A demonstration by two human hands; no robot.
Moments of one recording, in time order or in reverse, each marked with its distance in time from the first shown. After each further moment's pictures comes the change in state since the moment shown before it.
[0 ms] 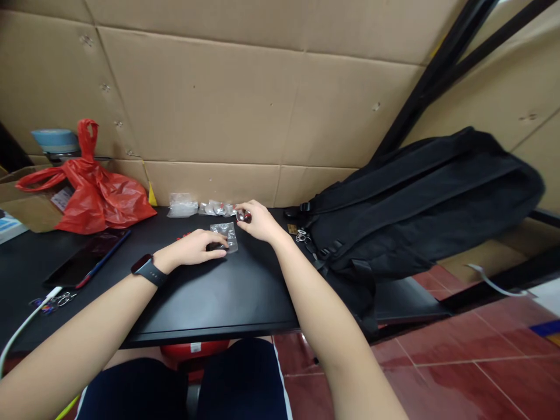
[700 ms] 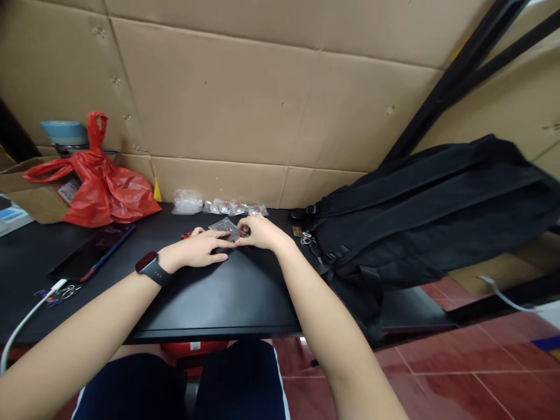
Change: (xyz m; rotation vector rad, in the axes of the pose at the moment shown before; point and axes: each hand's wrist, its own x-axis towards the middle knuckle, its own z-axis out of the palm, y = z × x) left_hand -0.005 0.008 0.002 0.150 -0.164 -0.167; right_hand -0.004 -0.023 -0.004 -0.089 -0.406 0.059
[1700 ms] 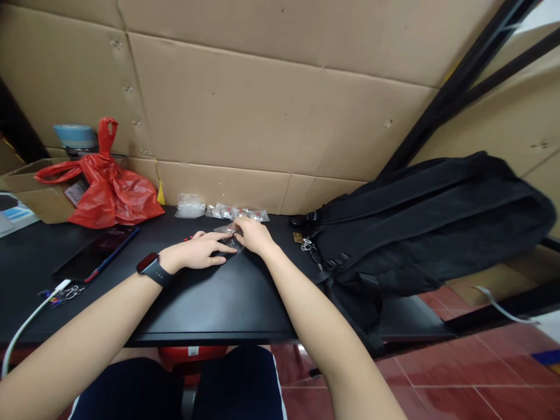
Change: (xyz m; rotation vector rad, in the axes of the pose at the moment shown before) left_hand -0.004 -0.004 -0.006 -0.030 0.017 0.045; right_hand 0.024 0.007 0.037 -0.165 0.209 0.009
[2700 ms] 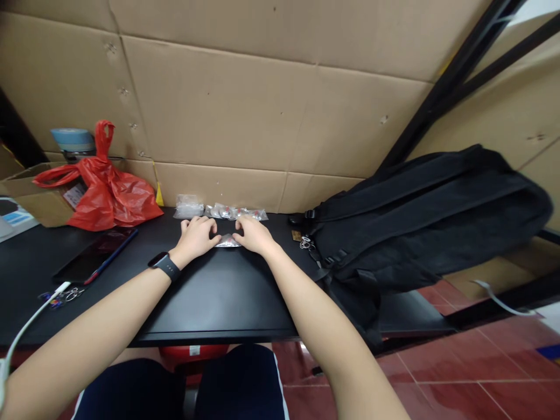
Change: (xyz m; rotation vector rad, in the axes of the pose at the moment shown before) left_hand 0.015 -0.008 0.008 0.055 0.451 -0.422; right_hand -0.003 0.005 -0.003 0.112 0.002 0.032
